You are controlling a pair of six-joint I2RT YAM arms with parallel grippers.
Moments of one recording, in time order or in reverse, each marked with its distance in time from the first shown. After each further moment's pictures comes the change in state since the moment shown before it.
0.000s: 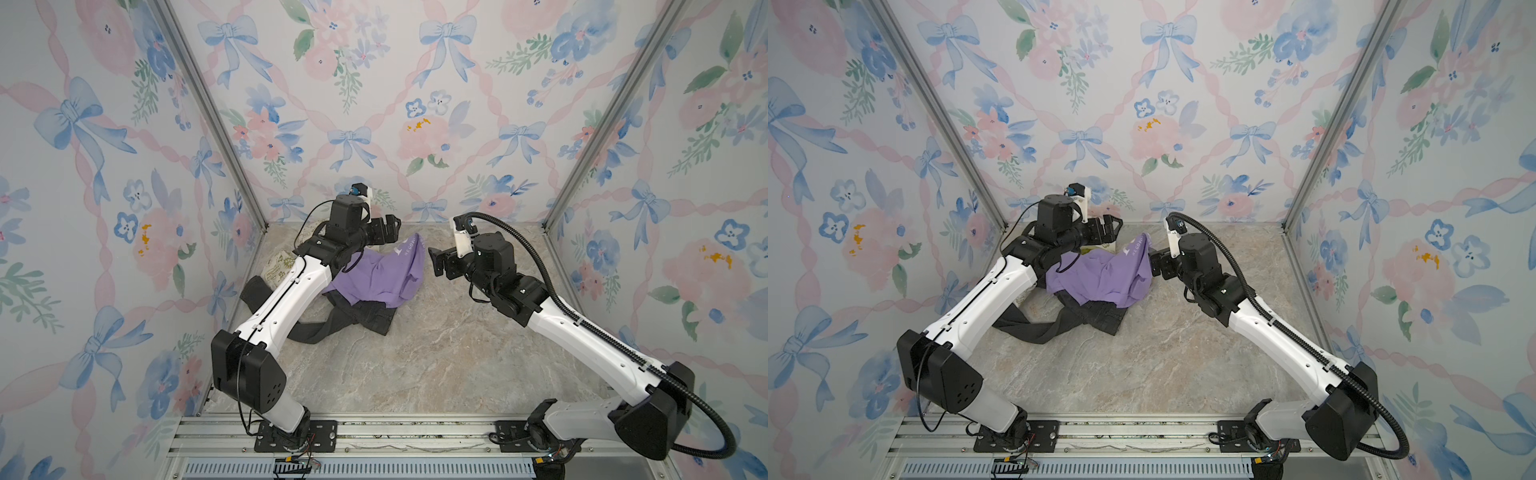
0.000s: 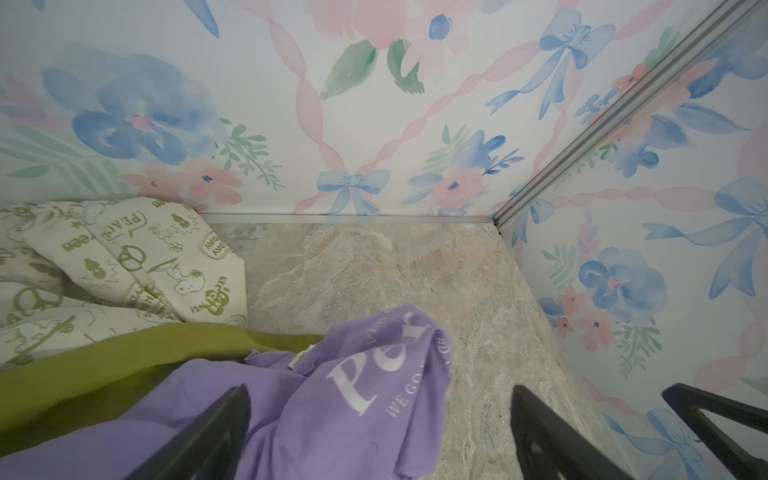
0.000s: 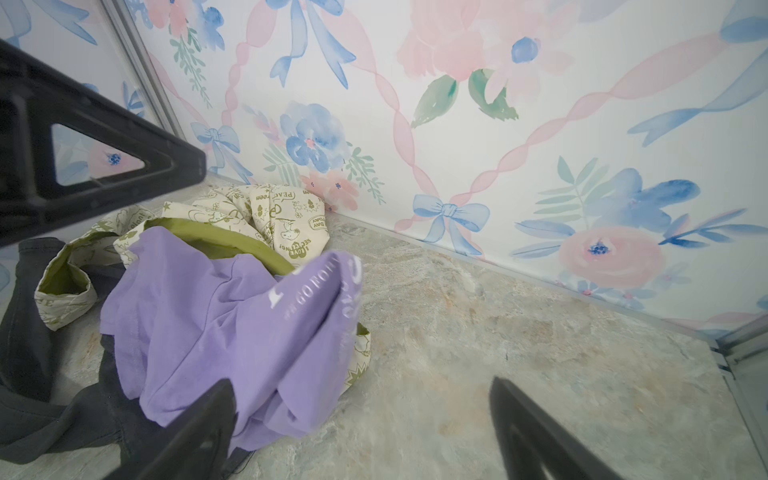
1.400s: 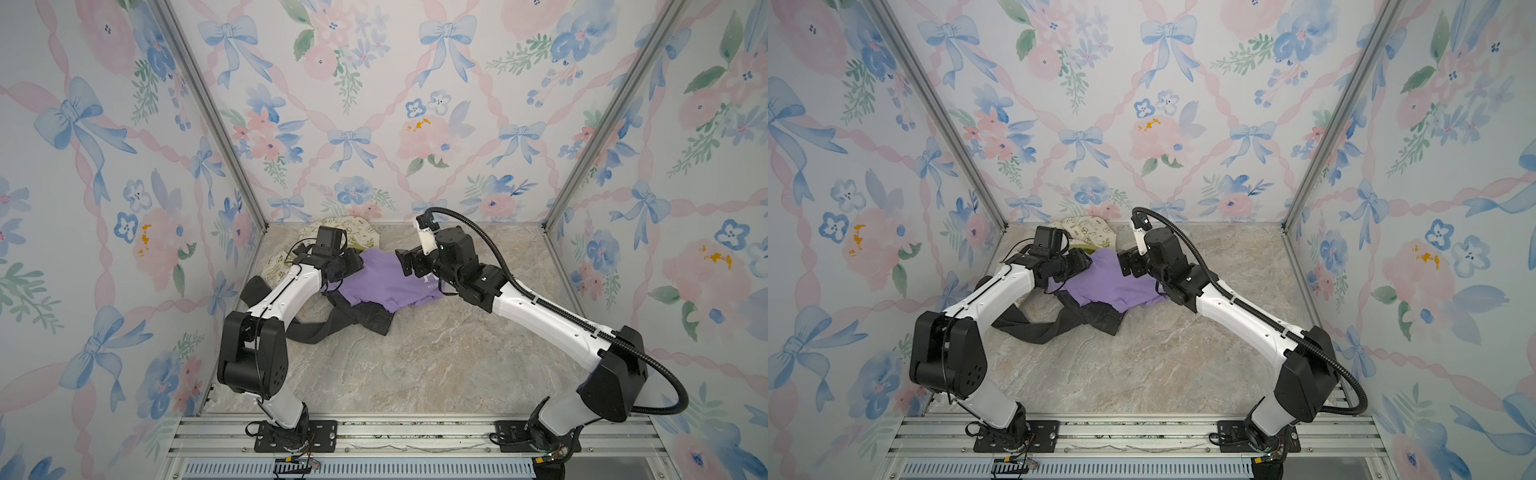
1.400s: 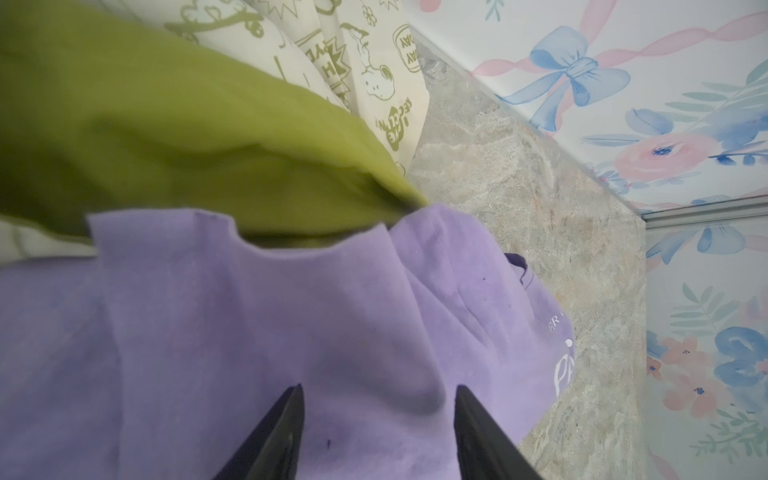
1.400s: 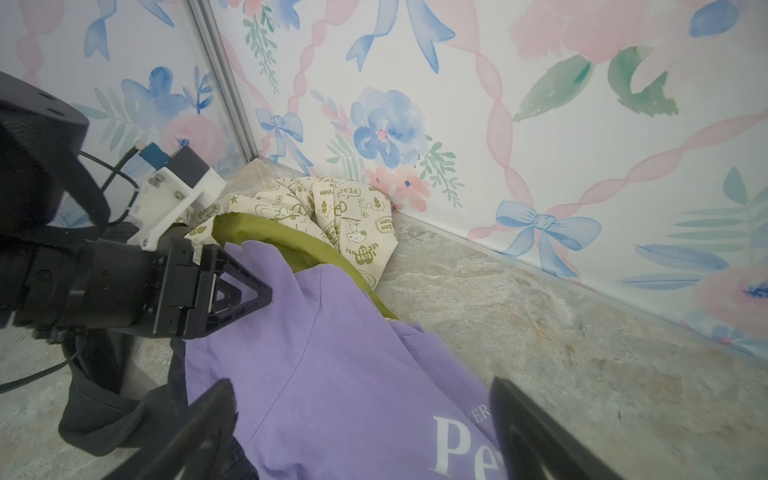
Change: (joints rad) left arm 0.159 0.137 -0.262 -0.025 0.072 -0.260; right arm 0.096 0.206 0.153 0.038 -0.072 0.007
